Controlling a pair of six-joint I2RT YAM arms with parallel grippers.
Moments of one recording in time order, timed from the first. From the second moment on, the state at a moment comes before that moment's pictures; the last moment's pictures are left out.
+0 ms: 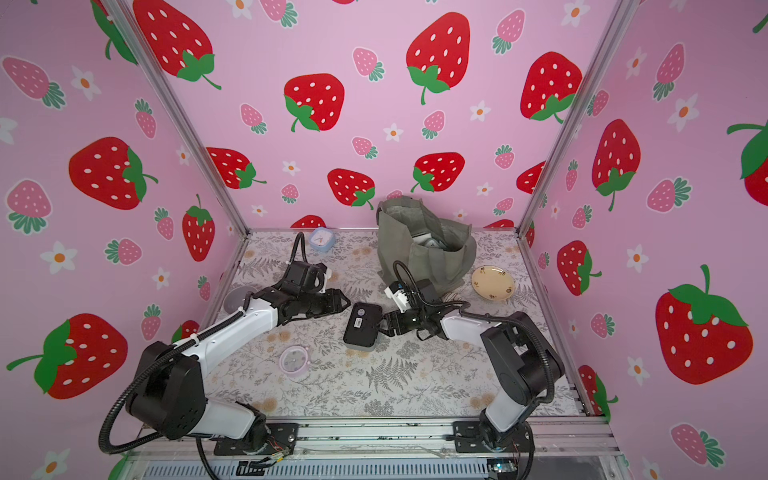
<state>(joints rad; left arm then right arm) -0.39 1.47 0.96 -0.40 0.33 -0.55 0.65 1.61 0.76 0.09 -0.66 0.34</state>
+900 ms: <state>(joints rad) -0.33 1.57 0.79 -0.09 0.56 -0.58 0.78 1.73 0.68 0.35 -0.37 0.89</state>
